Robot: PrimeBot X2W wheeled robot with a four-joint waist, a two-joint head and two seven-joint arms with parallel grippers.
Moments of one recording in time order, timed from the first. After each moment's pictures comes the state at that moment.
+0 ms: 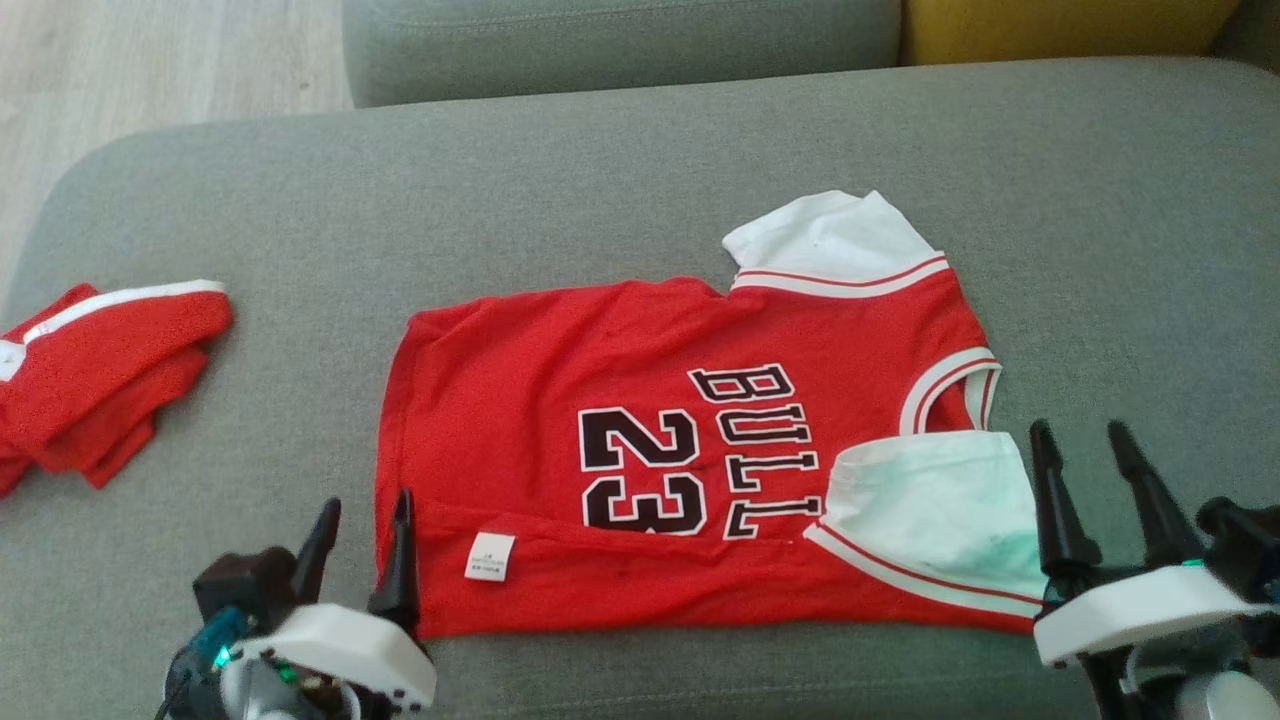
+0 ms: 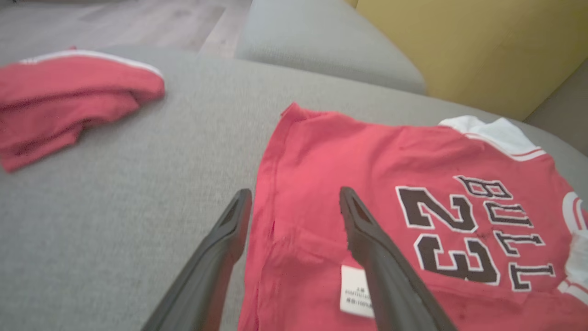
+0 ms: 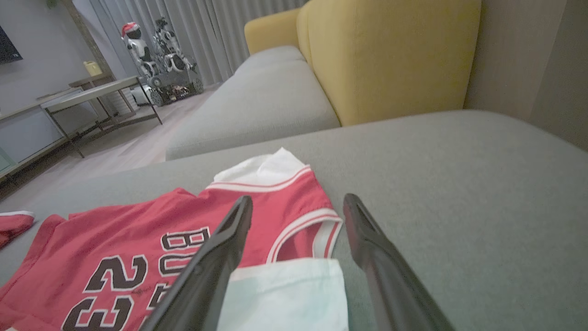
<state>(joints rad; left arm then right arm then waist) 0.07 0.14 -0.24 0.16 -0.40 0.12 -0.10 0.12 -0.07 -0.04 0.00 0.29 0.13 0.04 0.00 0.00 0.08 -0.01</state>
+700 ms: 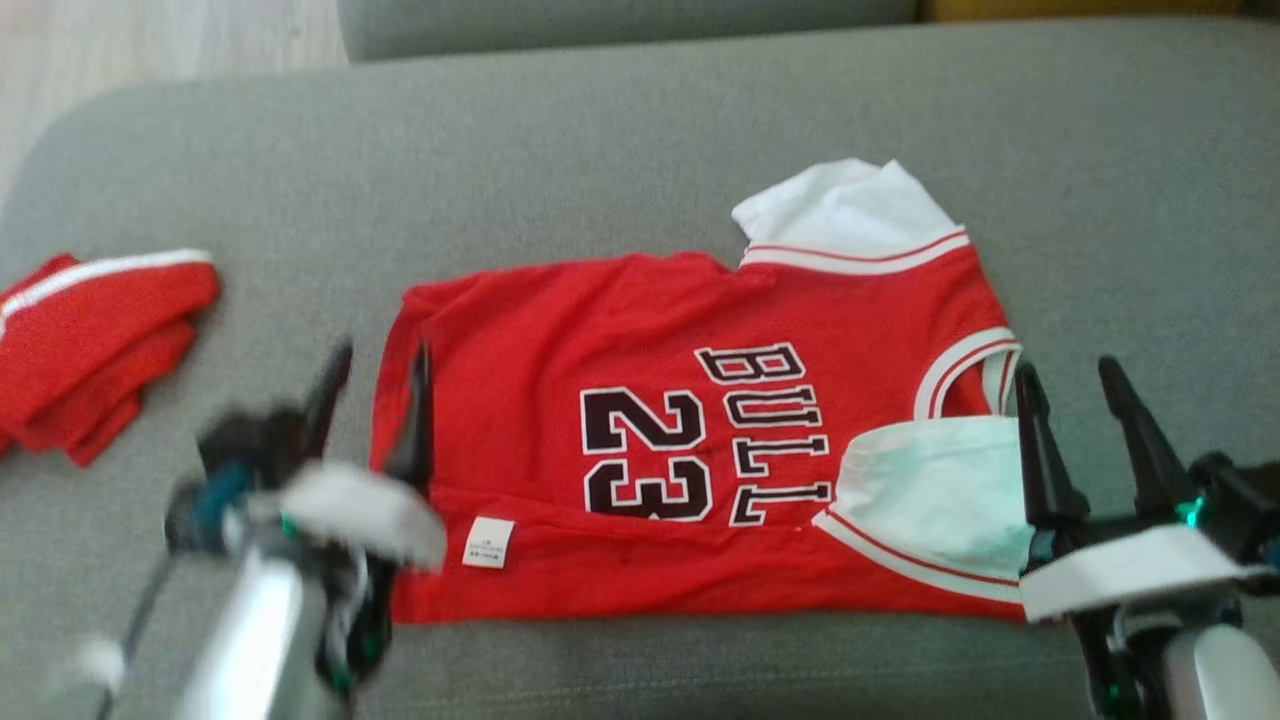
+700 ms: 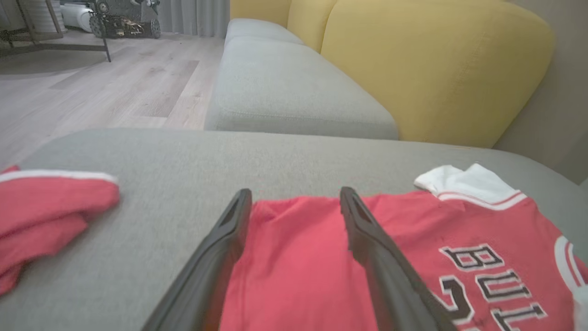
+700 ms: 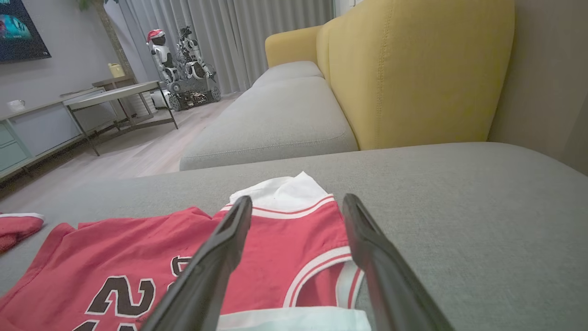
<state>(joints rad) -0.16 0.16 -0.28 0.17 -0.35 0.09 -0.13 0.05 -0.08 0.00 -0.07 0.23 0.13 -0.01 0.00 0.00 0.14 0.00</state>
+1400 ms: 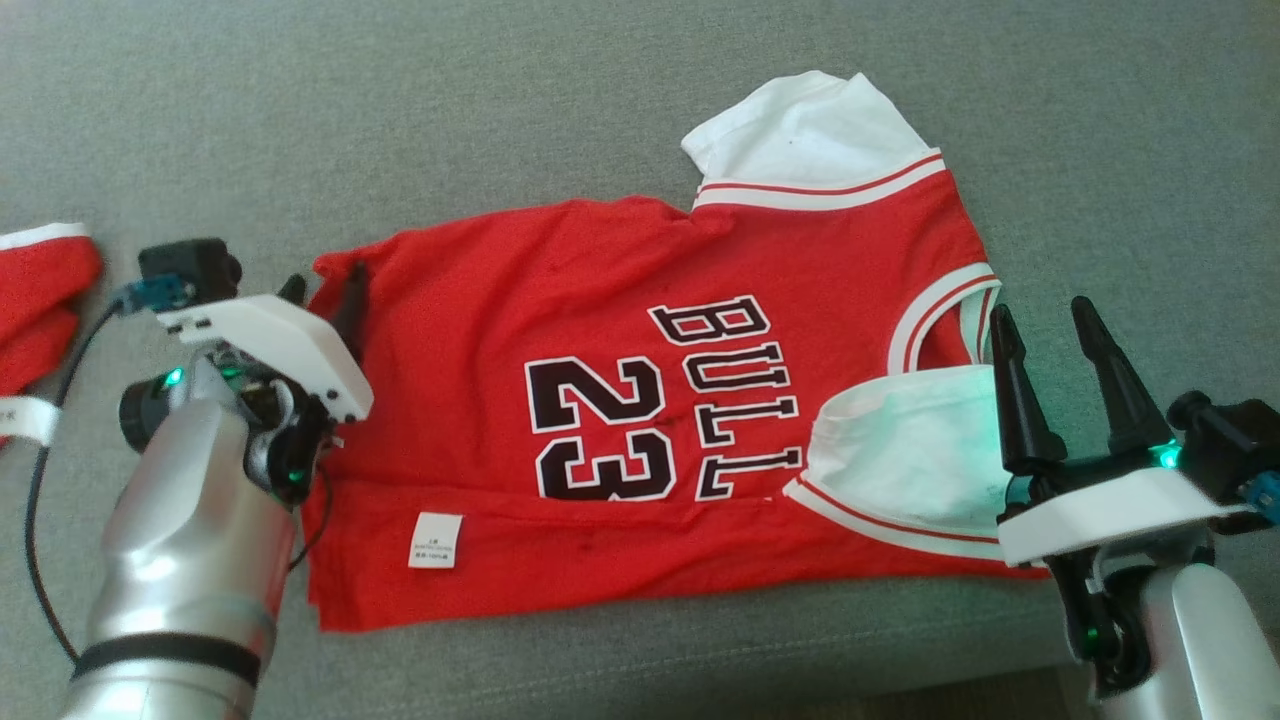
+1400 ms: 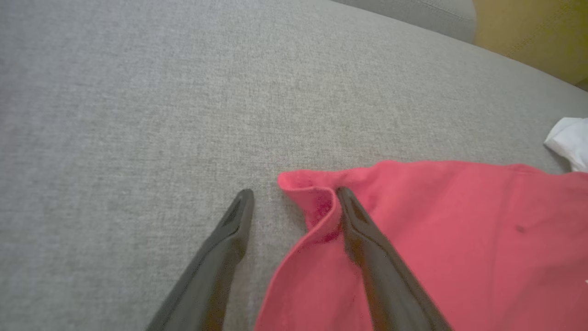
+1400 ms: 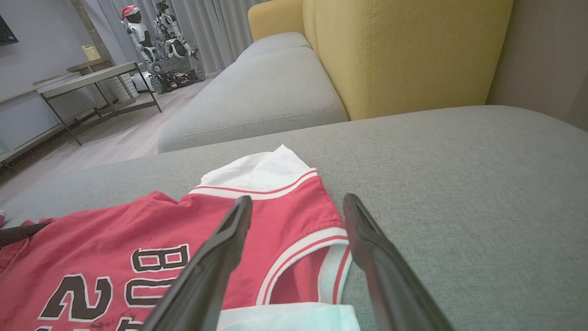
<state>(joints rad) -0.64 0.16 -0.22 0.86 -0.50 -0.05 0.05 -0.08 -0.10 0.05 0.01 0.27 0.13 -0.02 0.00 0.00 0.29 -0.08</state>
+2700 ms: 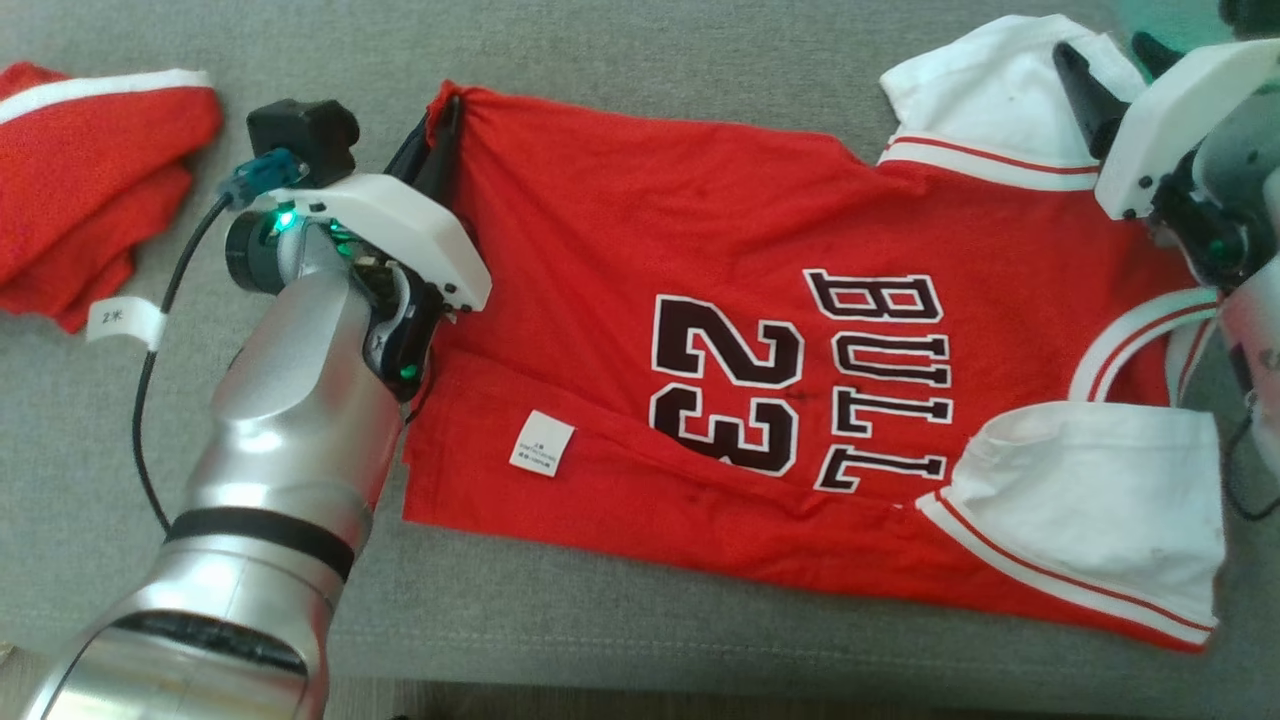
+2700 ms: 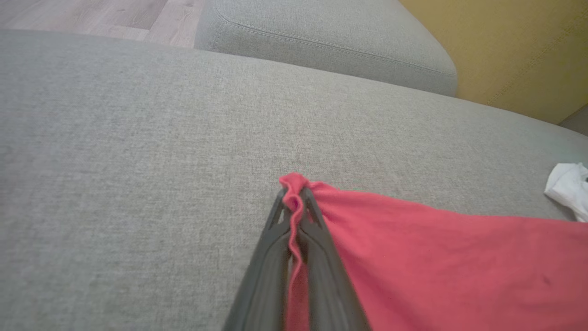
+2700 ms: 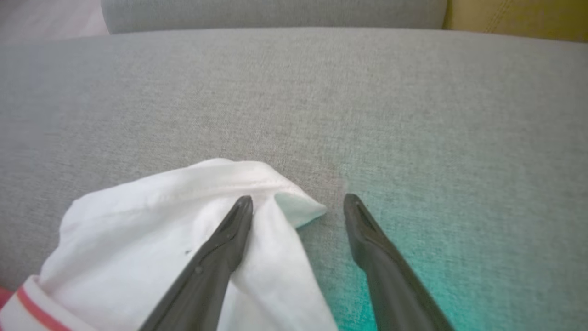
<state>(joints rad) -0.89 0.03 -0.38 1.01 -0.48 -0.12 -0.23 -0.94 -0.38 0.39 0.81 0.55 0.13 0.31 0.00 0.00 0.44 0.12</state>
